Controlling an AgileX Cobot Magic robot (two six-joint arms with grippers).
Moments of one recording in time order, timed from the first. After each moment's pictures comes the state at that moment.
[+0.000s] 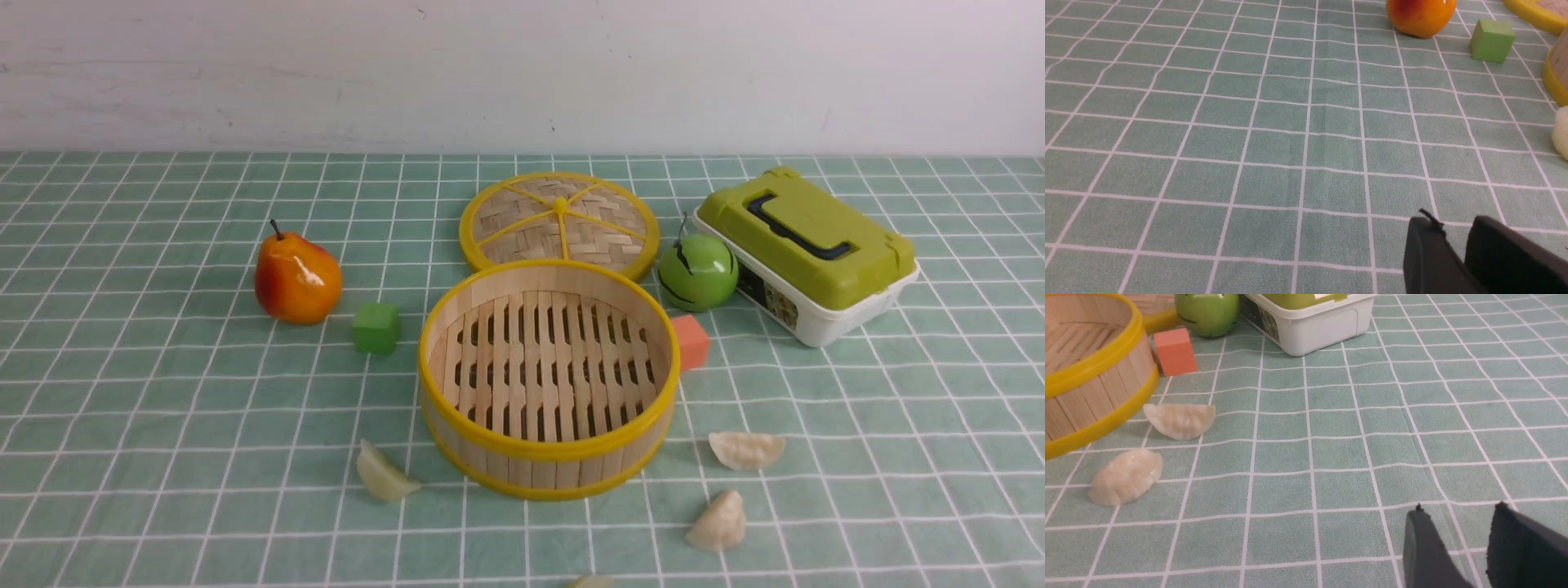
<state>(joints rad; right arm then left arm) 0.00 -0.01 0.02 -0.06 0.38 0.14 0.04 -0.01 0.03 0.01 0.38 -0.11</state>
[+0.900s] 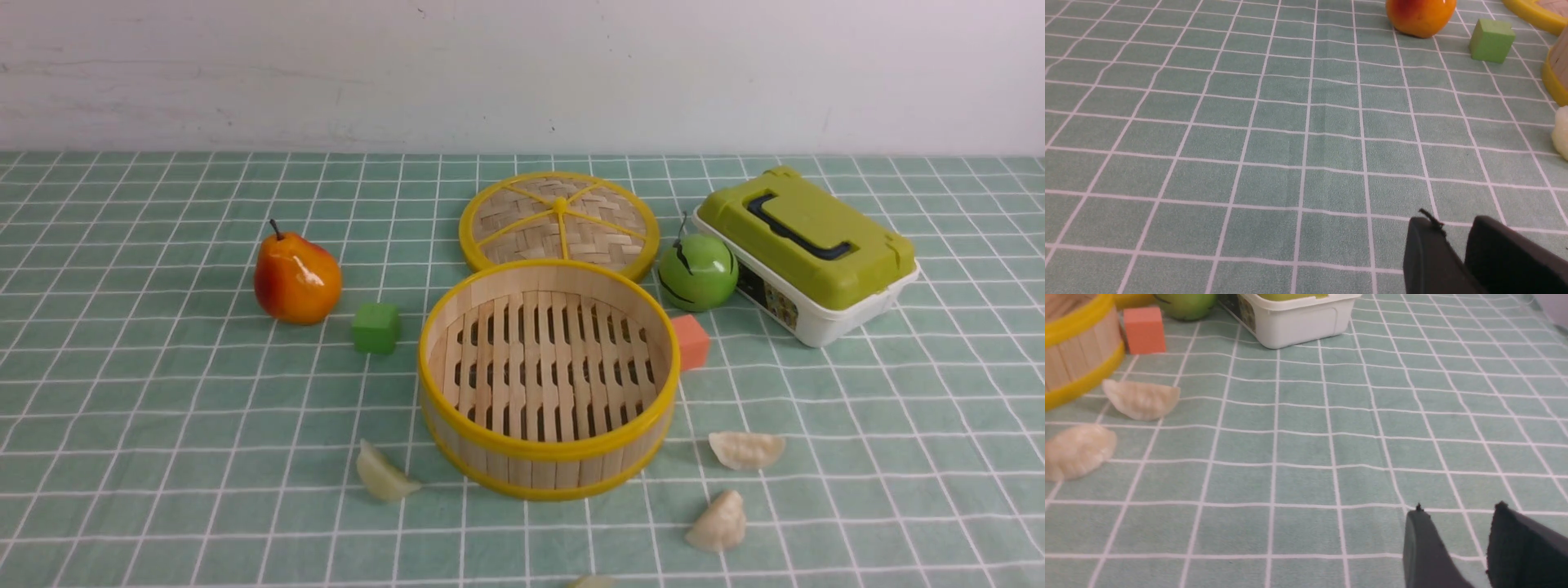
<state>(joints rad) 0.00 -0.01 0.02 -0.23 0.38 0.14 0.04 -0.01 0.03 0.01 0.38 -0.11</state>
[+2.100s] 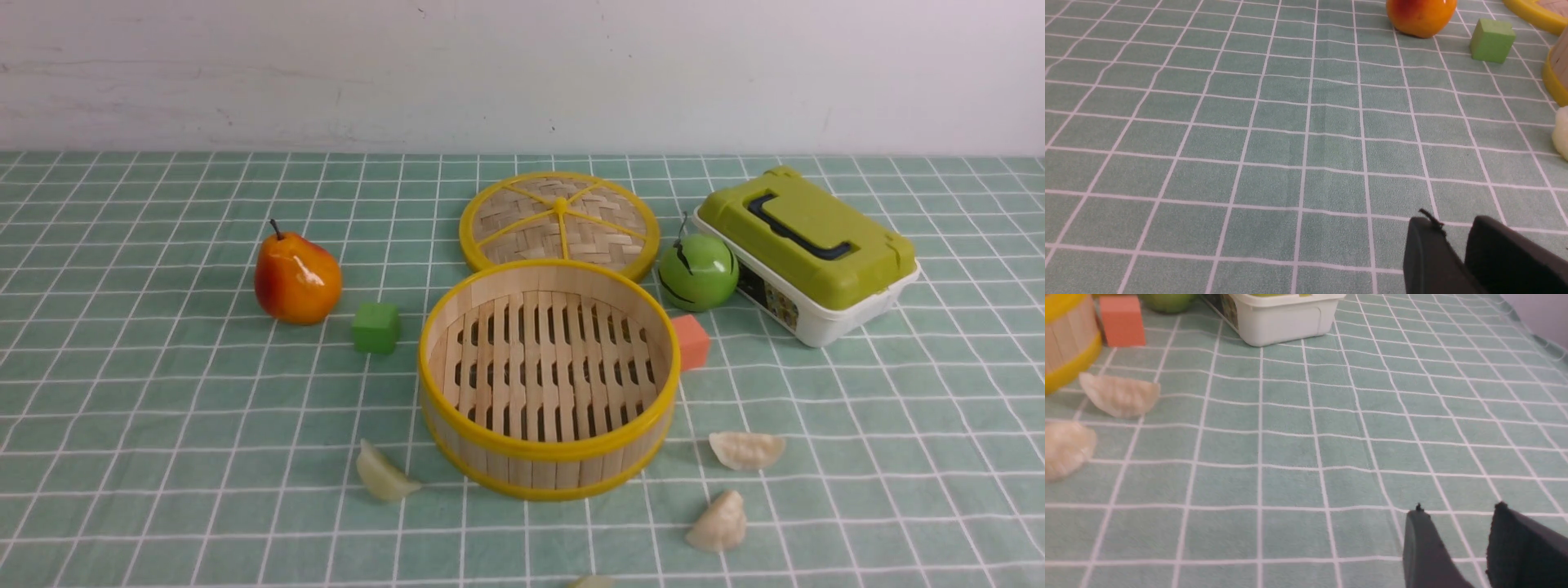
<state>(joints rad) 0.00 -0.01 0.02 -0.22 0.37 0.22 0.04 -0.01 0.03 0.01 0.38 -0.11</state>
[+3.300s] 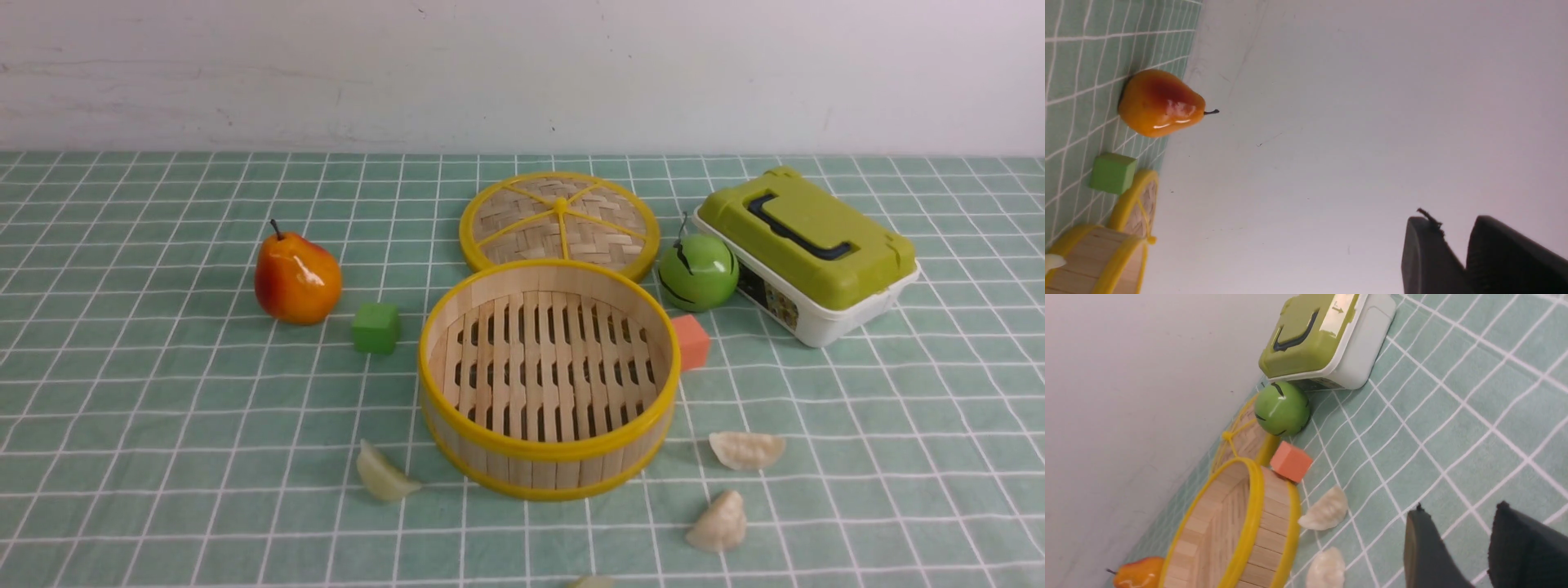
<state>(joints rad) 0.00 -0.01 0.02 0.21 0.30 0.74 0.04 -0.01 0.03 -1.32 -0.14 -0.57</state>
